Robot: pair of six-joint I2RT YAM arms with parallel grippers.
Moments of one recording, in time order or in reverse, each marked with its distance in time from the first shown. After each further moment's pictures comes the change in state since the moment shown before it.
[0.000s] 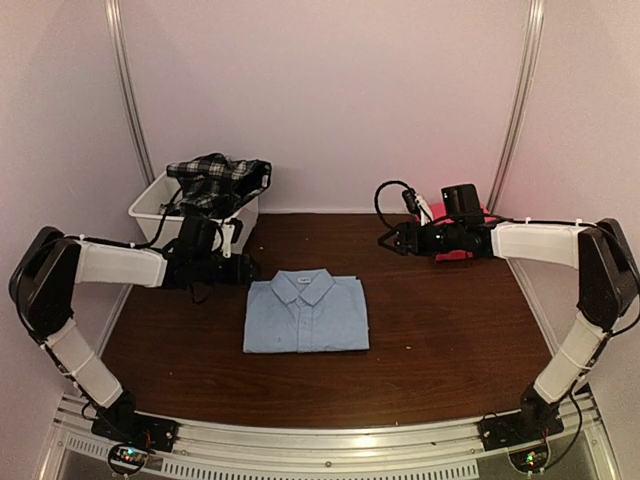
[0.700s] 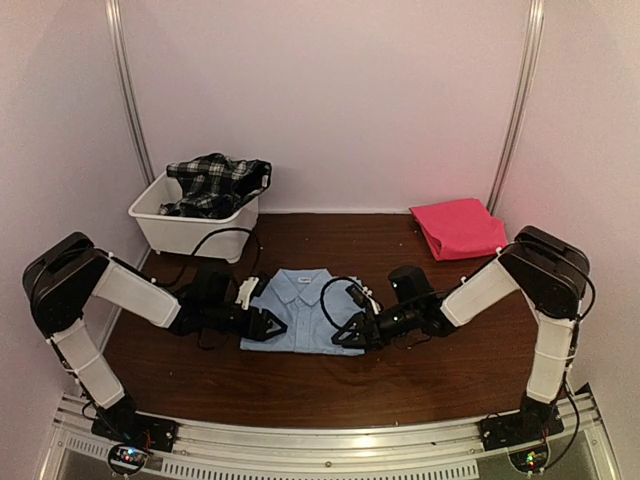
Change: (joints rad) left arm -0.176 0.019 -0.261 0.244 0.305 -0.092; right arm 0.344 0.212 -0.297 0.491 -0.276 0.373
